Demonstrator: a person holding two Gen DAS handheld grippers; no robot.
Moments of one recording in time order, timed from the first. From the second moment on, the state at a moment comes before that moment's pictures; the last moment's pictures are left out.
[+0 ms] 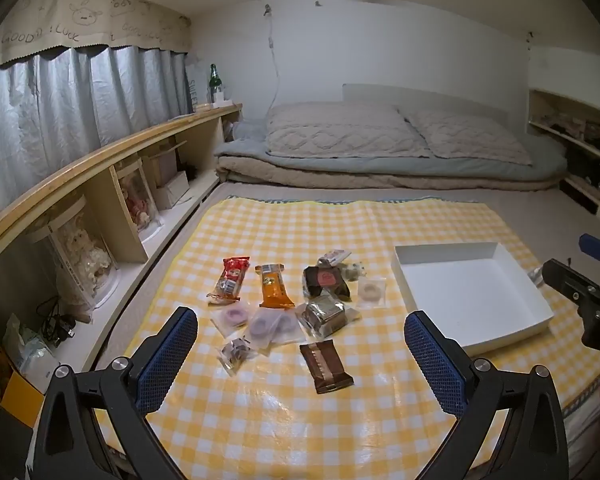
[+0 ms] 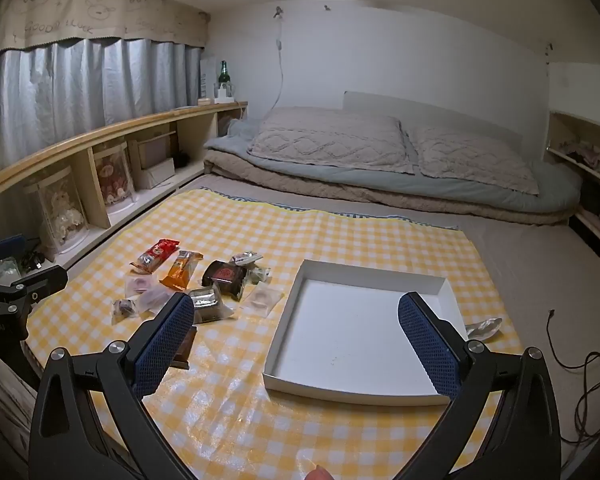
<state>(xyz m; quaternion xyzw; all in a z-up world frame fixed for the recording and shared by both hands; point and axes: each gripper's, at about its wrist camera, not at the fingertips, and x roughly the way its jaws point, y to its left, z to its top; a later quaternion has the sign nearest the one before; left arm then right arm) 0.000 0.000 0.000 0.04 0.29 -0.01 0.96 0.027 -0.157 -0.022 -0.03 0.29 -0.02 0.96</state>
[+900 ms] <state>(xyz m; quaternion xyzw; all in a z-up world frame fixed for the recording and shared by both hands) -0.003 0.001 0.003 0.03 0.29 -0.01 0.96 0.028 -0.156 -0.023 -0.03 0.29 -0.02 0.96</state>
